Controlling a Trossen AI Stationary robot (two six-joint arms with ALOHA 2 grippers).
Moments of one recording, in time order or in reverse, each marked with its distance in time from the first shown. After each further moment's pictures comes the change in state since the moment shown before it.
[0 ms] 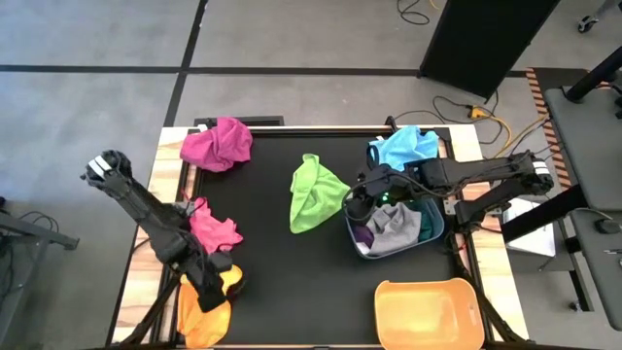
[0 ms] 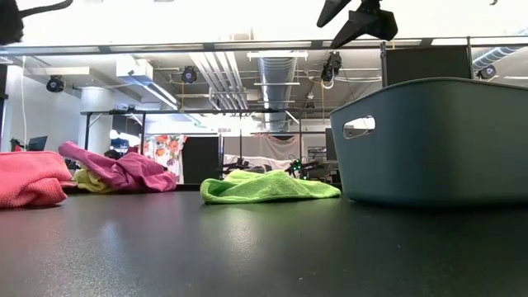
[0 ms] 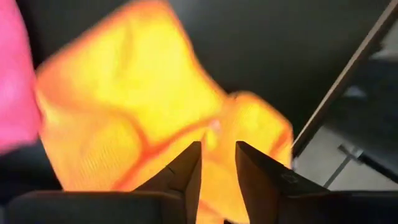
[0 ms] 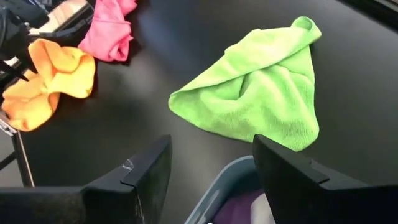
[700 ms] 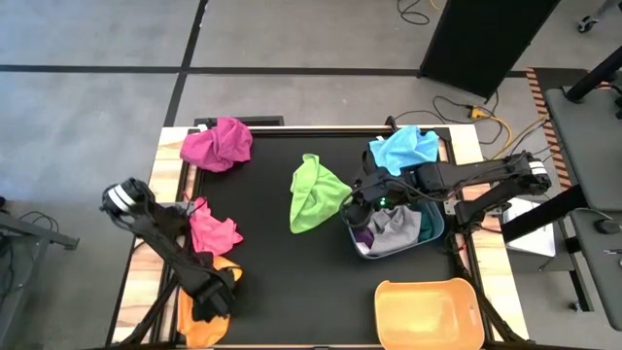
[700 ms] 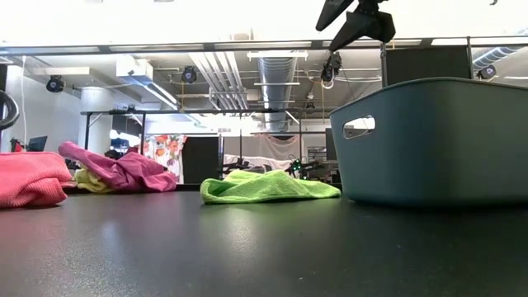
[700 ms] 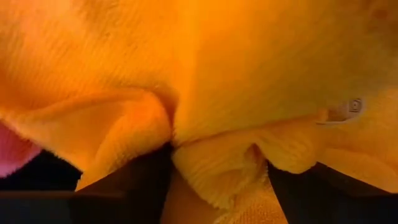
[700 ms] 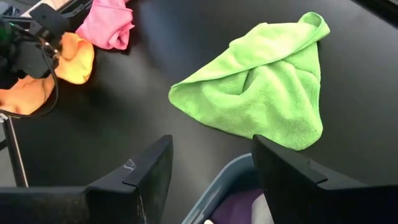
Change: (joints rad) left arm -0.079 0.420 0.013 -0.070 0.150 0.334; right arm 0.026 0.027 0.000 0.004 0.000 -0.021
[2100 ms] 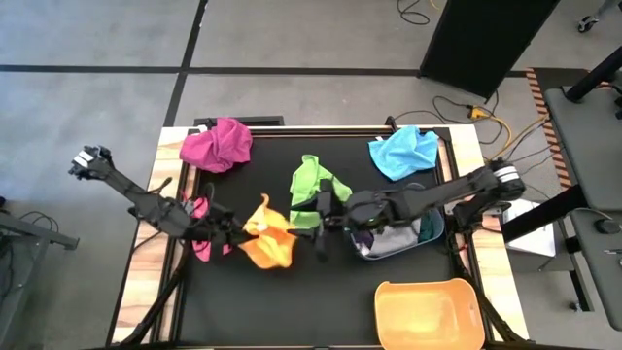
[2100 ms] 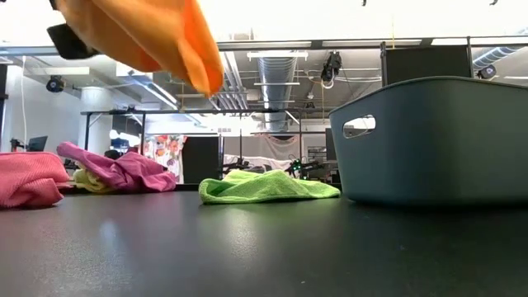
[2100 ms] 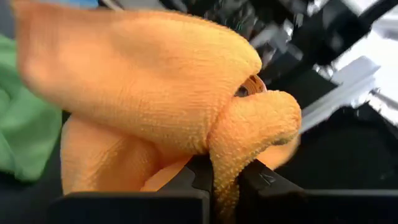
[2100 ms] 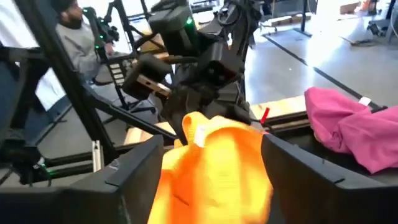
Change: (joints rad) left arm 0.290 -0.919 -0.379 1.047 -0.831 0.101; right arm 0.122 0.233 0.058 0.885 0.016 -0.467
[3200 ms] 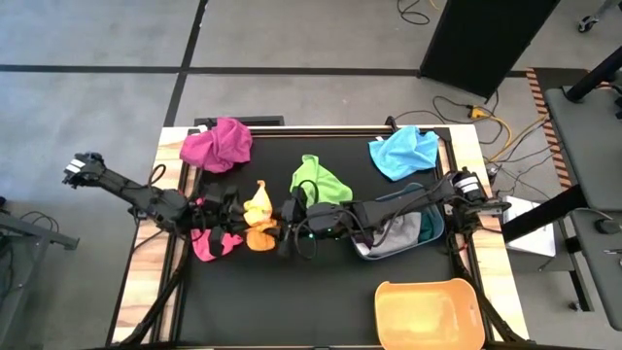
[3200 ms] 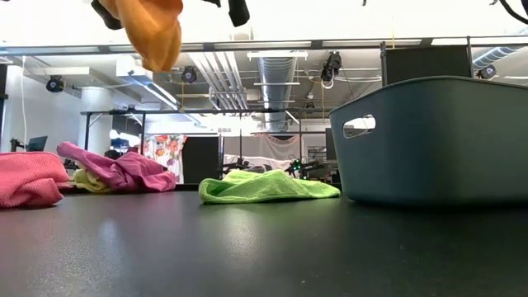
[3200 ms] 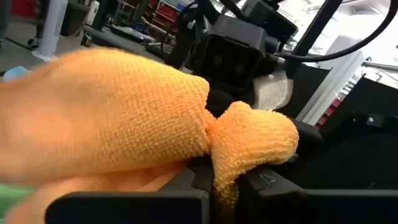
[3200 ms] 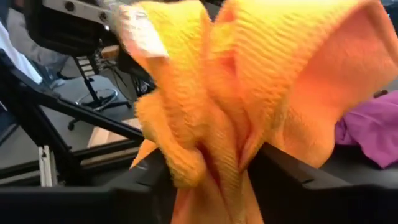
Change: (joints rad) left arm 0.158 0.005 0.084 0.099 0.139 0.426; right arm -0.031 0.306 0.215 0.052 0.062 0.006
